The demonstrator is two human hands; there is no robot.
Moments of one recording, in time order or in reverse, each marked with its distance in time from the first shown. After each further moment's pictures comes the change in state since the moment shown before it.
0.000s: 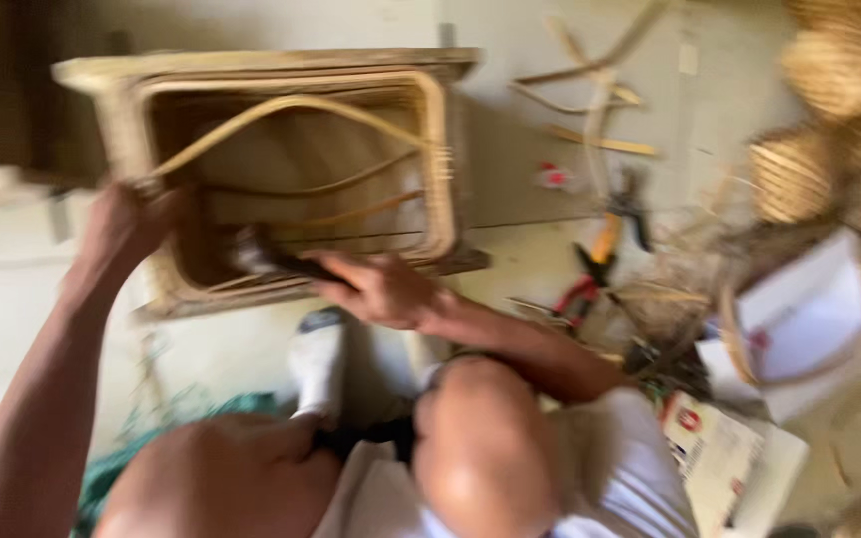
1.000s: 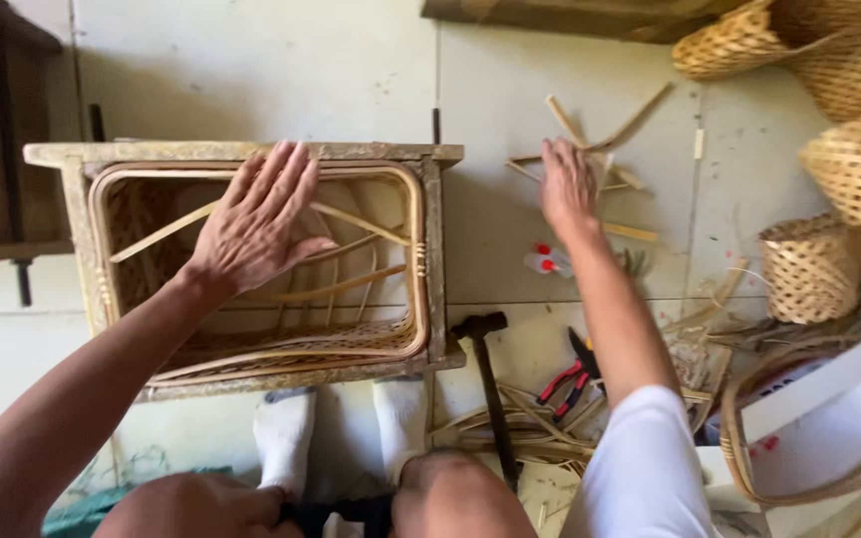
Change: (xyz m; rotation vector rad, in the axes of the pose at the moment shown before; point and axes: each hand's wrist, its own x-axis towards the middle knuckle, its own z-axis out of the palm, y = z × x) left_hand 0.023 0.218 0.007 0.348 0.370 0.947; right_hand 0.009 0.349 -0.254 -0.933 0.353 0.216
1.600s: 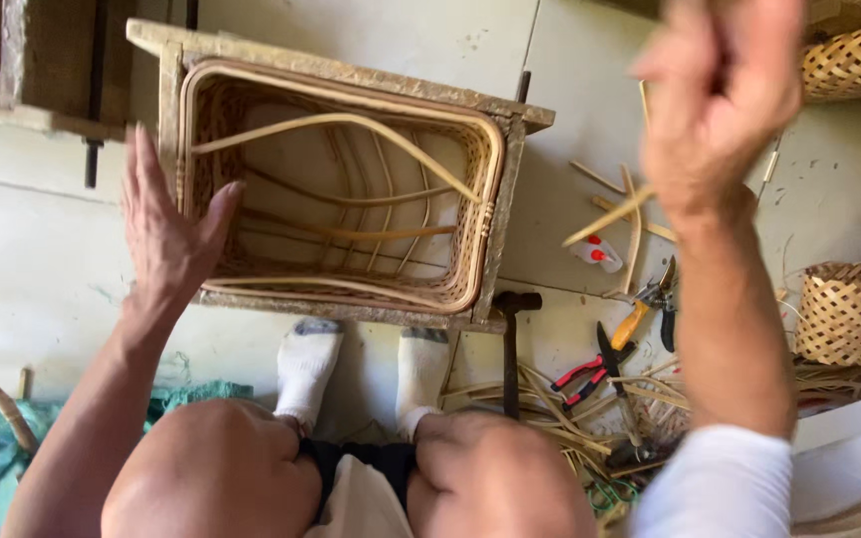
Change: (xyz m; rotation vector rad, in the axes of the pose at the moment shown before) left_hand -0.169 -0.004 -0.032 -0.253 0.326 -0.780; right_hand 0.089 -0.182 -0.256 0.873 0.405 -0.304
